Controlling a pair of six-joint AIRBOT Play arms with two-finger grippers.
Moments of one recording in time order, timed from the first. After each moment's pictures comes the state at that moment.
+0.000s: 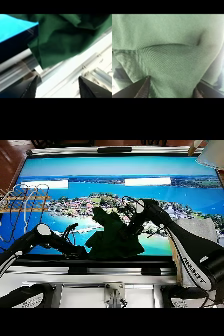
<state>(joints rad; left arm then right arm) -0.24 -1.21 0.62 0.79 -1.24 -1.20 0.45 -1.59 1.25 -1.19 1.37 1.32</state>
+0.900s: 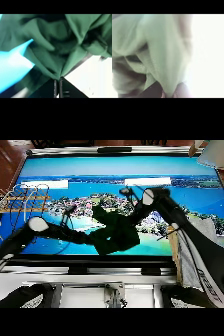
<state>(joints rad) -0.30 -1.03 0.86 0.88 -1.07 -1.30 0.45 -1.39 1.41 -1.37 1.31 1.39</state>
